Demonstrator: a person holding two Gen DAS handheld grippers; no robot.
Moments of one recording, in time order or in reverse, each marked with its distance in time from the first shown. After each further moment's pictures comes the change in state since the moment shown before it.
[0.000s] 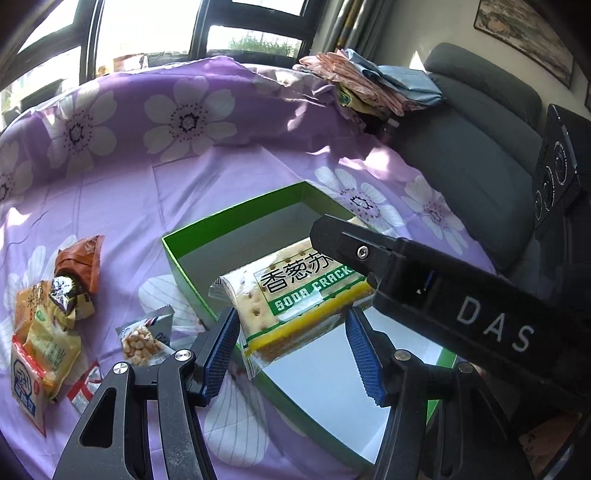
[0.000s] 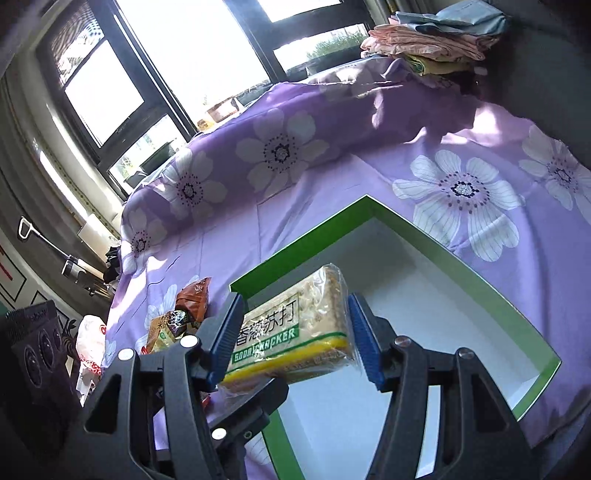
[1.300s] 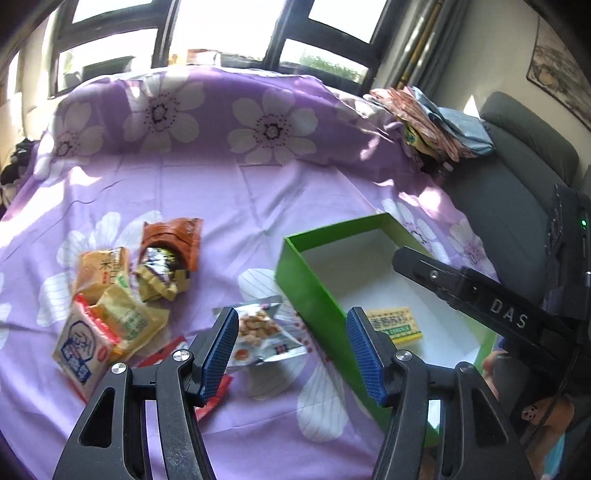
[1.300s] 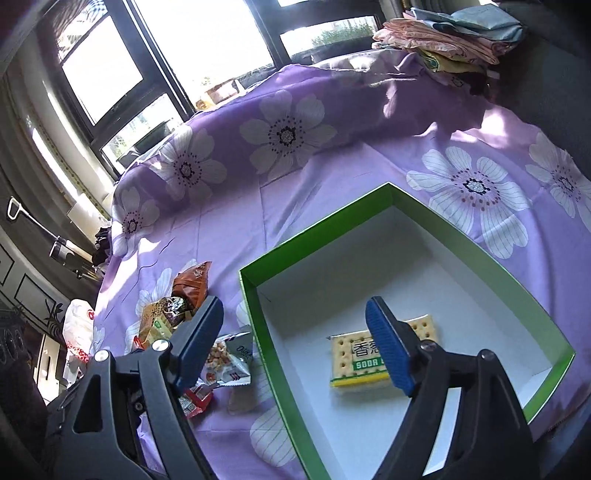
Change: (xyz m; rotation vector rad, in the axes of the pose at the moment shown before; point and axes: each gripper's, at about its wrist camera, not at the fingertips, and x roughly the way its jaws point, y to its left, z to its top) left arm -0.067 0.093 -0.021 -0.212 -0.094 0.147; right arm 0.015 0.046 -0.007 -0.084 0.044 -0.028
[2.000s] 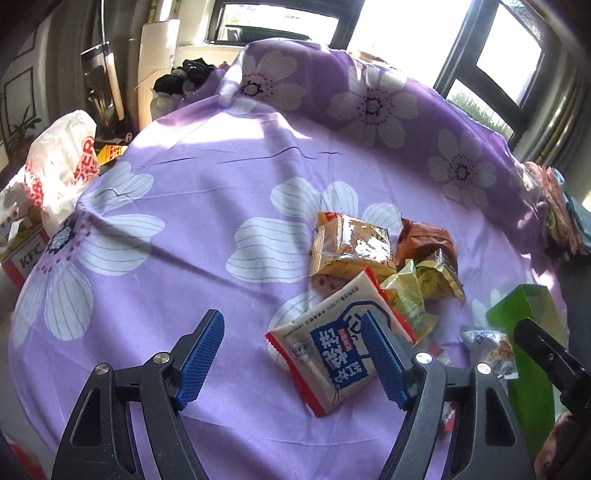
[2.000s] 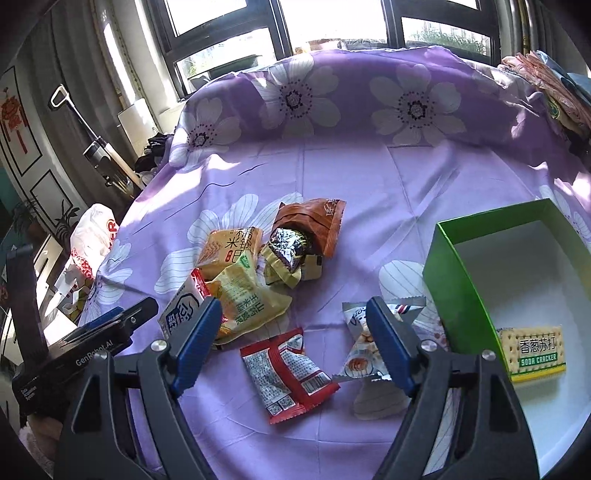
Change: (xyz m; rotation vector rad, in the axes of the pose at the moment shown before) left arm -0.009 0.206 -0.046 -0.340 -0.026 0.301; right arm 0.071 0.136 -0.056 -0.321 0.116 0.093
